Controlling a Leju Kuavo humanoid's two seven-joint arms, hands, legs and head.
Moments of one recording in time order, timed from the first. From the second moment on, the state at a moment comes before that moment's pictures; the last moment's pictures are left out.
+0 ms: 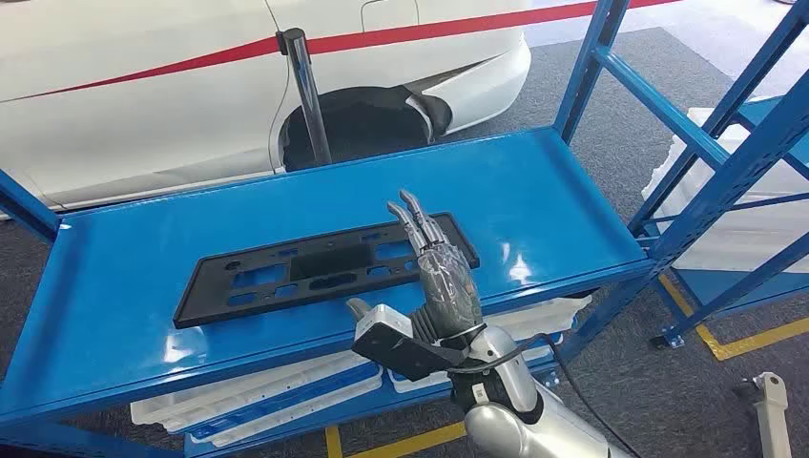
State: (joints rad) left arm -0.17 0.02 -1.21 -0.25 0.41 0.24 0.17; right arm -0.47 -0.16 0.89 -1.65 0.60 -0.36 0.19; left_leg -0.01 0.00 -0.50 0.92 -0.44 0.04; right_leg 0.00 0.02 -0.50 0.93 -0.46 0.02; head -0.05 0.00
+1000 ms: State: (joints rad) left arm -0.17 0.05 -1.22 -0.25 0.42 0.27 0.20; right arm -0.54 -0.14 1.05 -1.38 1.39 -0.30 0.15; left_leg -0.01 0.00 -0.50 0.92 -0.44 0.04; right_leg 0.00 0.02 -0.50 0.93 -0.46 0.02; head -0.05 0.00
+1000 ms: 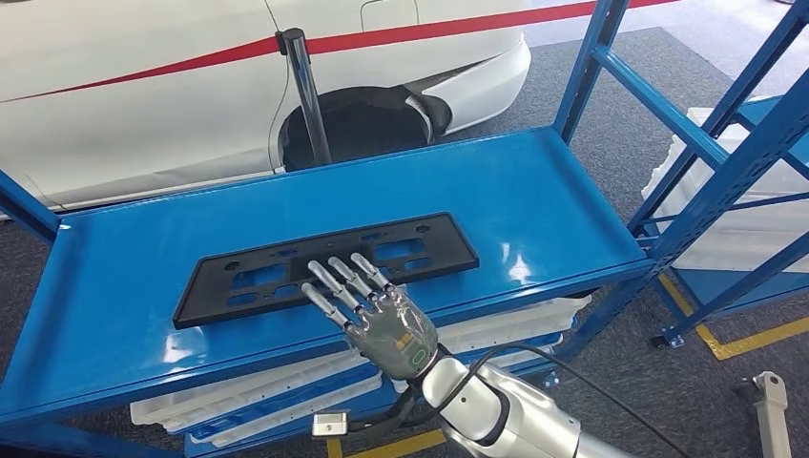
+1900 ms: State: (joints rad) left arm -0.18 0.06 -1.22 -0.25 0.40 0.28 0.17; right arm -0.57 -0.10 1.08 -1.14 1.24 -0.38 0.22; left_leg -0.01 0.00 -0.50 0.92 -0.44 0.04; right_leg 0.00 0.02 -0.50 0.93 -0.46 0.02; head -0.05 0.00
